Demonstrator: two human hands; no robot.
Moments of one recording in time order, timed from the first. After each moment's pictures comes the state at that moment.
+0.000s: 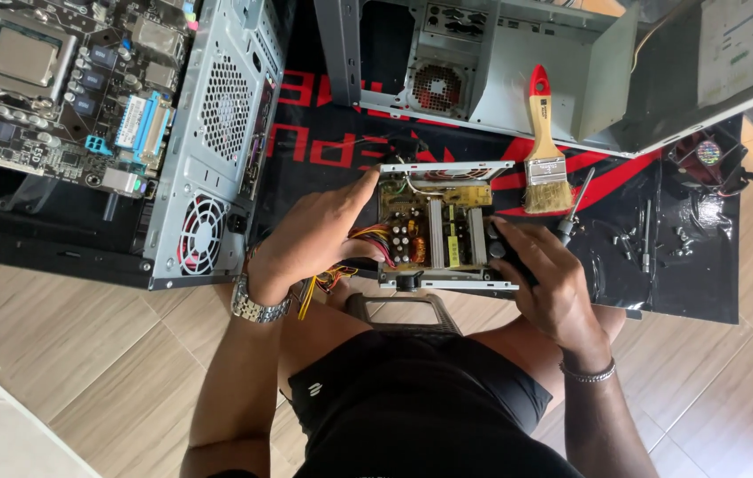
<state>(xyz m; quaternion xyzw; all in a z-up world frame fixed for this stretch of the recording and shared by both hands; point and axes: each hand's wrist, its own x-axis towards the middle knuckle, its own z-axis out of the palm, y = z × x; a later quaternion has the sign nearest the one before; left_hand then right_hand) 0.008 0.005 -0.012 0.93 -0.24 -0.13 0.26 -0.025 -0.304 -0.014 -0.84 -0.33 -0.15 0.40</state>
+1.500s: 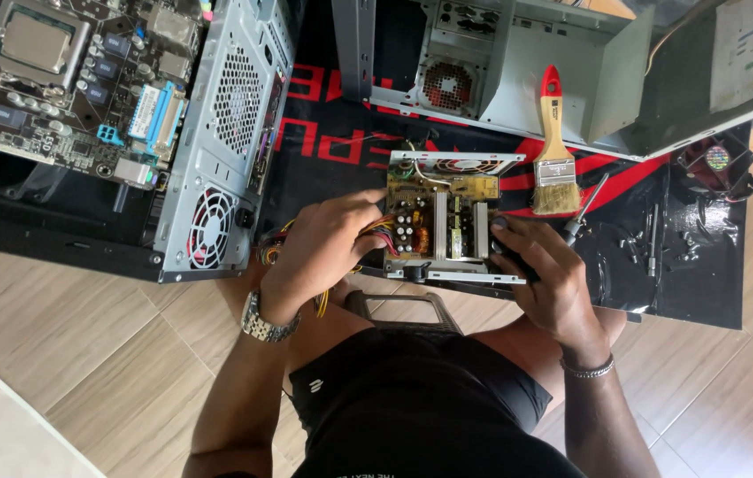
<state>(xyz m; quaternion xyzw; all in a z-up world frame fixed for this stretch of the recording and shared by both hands) -0.014 -0.002 -0.022 0.94 -0.17 -0.04 0.29 -0.019 -0.305 -0.028 -0.84 -0.33 -0.16 0.40</state>
